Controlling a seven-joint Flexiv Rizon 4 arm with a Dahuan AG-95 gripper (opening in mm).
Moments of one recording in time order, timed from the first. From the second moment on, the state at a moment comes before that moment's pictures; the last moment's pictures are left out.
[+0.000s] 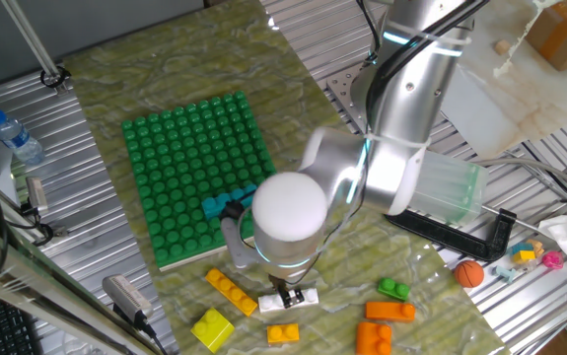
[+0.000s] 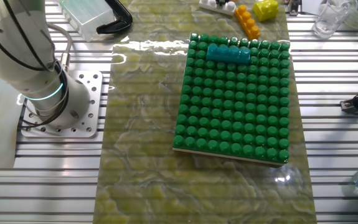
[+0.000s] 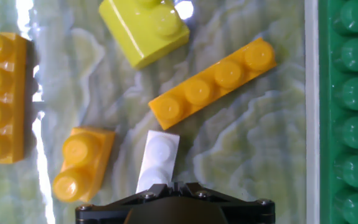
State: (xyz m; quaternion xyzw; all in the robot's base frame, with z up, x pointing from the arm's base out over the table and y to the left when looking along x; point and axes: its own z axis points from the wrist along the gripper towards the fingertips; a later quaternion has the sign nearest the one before) arm 0.497 0.349 0.039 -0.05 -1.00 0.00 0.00
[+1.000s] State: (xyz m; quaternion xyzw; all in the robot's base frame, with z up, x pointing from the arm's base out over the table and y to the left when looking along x) arm 0.487 0.368 0.058 -0.09 -1.00 -0.01 0.02
